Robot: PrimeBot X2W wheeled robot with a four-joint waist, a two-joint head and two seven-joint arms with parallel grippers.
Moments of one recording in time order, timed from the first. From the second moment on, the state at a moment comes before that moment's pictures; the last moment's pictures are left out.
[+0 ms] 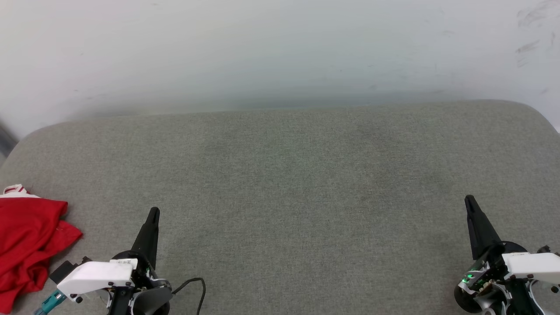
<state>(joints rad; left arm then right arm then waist) -0.11 0.05 0.11 0.25 -1.61 -0.13 0.11 -0.10 -0.05 -0.11 0.25 1.62 0.13 0.11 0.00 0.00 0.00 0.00</state>
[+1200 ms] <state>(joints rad) -0.08 0.05 0.07 0.25 -1.60 -0.13 0.08 -0.06 -0.05 -0.10 0.24 1.61 0.13 0.09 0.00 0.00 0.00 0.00</state>
